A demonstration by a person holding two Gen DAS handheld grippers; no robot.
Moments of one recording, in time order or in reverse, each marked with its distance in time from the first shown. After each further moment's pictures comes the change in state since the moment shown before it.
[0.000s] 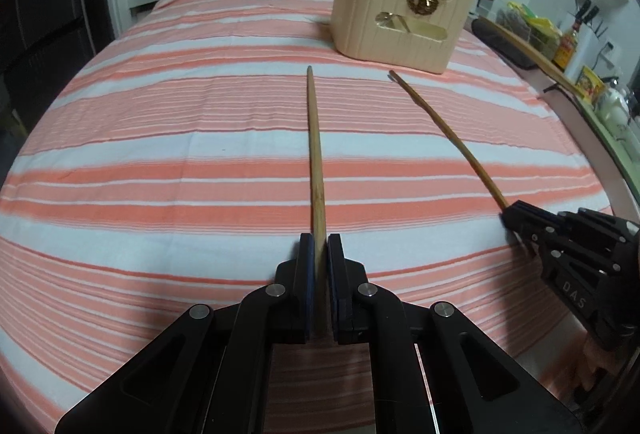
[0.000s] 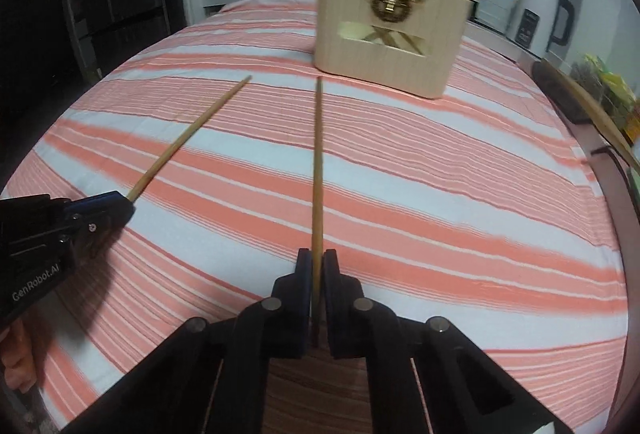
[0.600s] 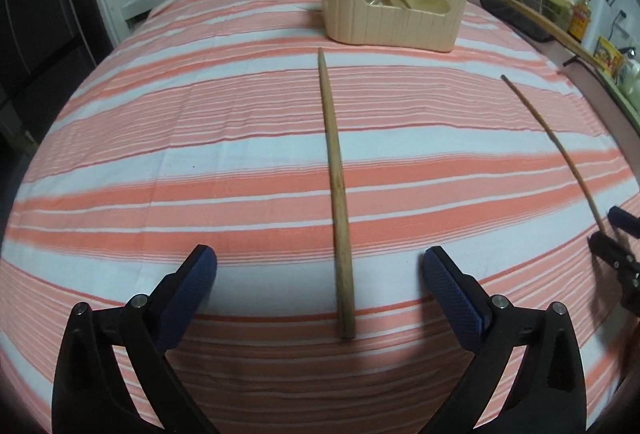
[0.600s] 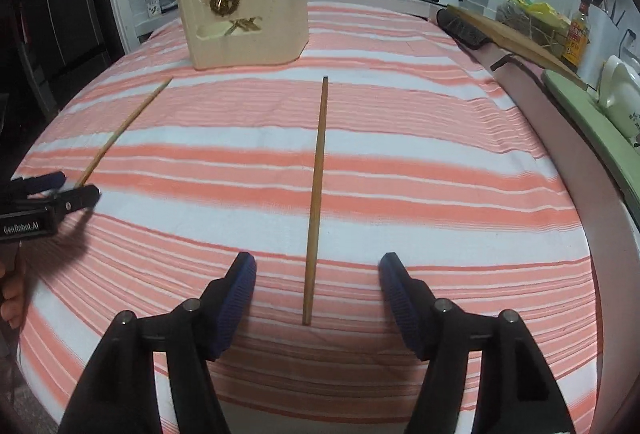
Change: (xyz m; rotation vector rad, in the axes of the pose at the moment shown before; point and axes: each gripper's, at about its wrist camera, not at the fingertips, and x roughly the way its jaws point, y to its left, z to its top) left arm 0.021 -0.019 0.008 0.074 0.035 0.102; right arm -0.023 -0.099 -0.047 0.115 -0.004 -0.043
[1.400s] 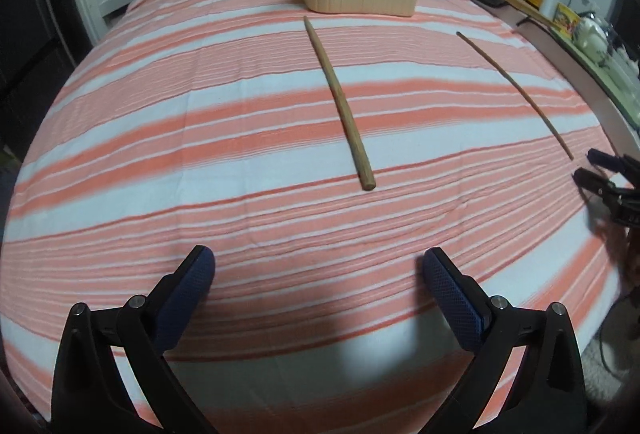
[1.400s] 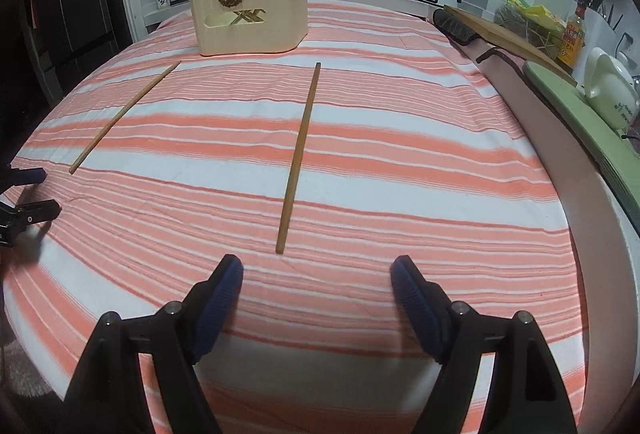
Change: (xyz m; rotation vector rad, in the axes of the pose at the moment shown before) left arm -0.042 0.031 -0.048 0.069 0.050 -0.115; right arm -0.025 -0.016 -0.031 -0.019 0.004 -0.002
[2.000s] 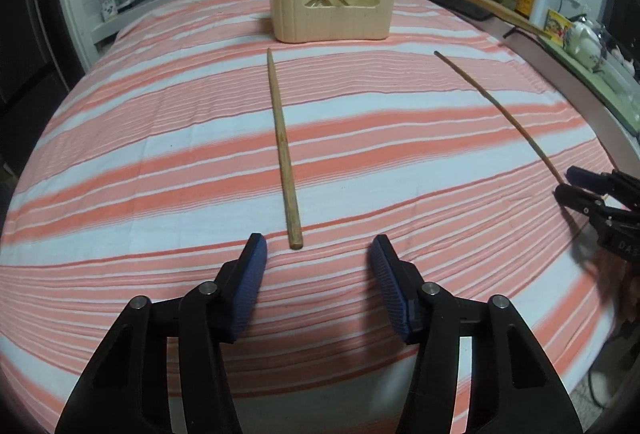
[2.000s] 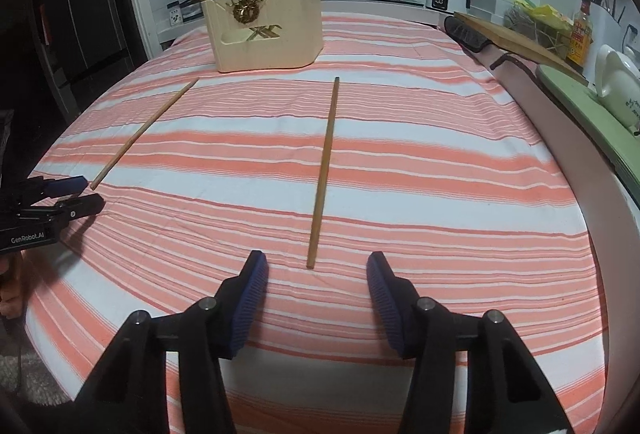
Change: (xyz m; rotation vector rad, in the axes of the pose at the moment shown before) left arm 0.012 -0.044 0.019 0.046 -0.081 0.010; right arm 0.002 0.014 0.002 -0.011 -0.056 0.049
